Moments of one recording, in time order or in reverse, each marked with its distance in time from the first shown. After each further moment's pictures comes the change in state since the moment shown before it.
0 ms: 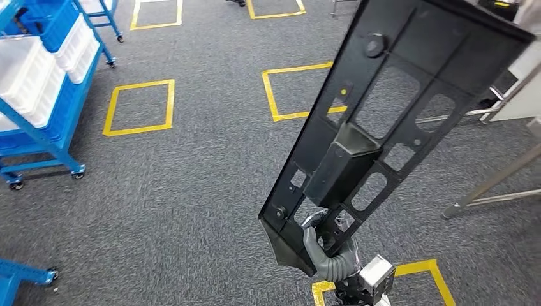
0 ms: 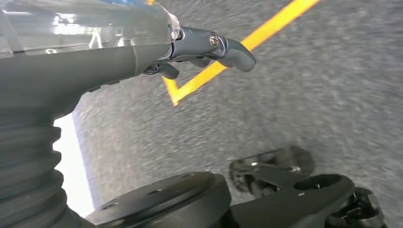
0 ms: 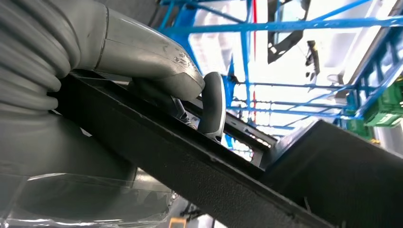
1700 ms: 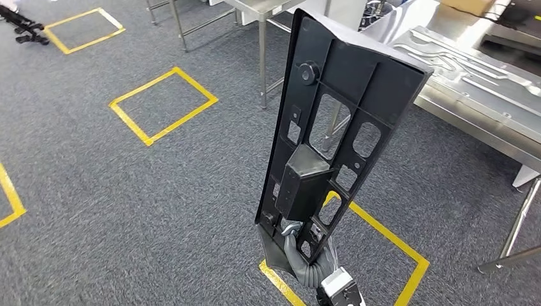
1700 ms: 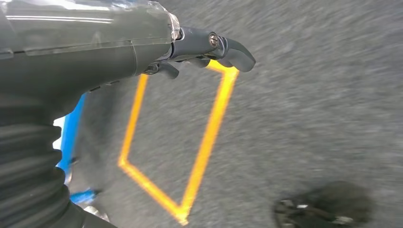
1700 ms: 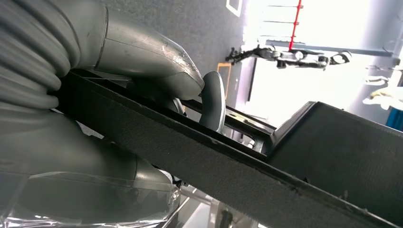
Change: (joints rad) left arm 0.037 0.079 -0.034 -0.006 -0.062 0.014 -0.099; right arm -0.012 0.013 0.109 0.140 0.127 -0.262 -0.080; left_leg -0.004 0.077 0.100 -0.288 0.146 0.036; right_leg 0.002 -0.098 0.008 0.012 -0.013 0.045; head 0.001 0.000
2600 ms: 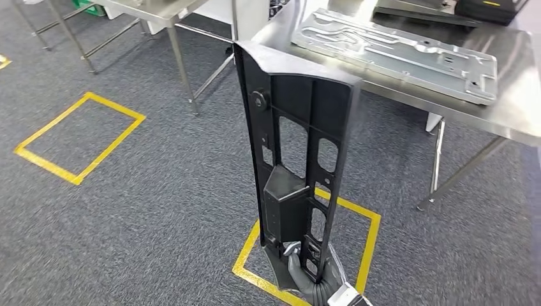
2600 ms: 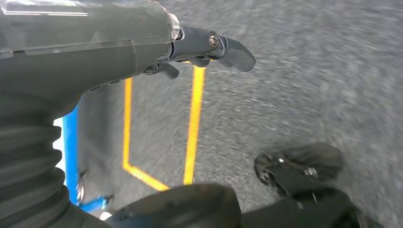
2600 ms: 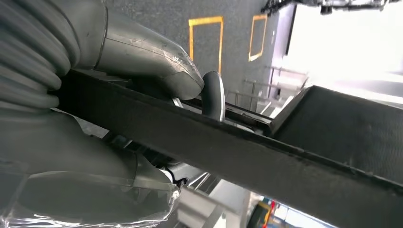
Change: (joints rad) left arm -0.025 -0.089 0.094 0.000 0.063 -0.054 0.102; right arm 0.105 -0.082 0.007 -0.126 0.017 0.079 0.086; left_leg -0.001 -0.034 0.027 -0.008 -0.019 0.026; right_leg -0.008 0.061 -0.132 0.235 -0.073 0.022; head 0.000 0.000
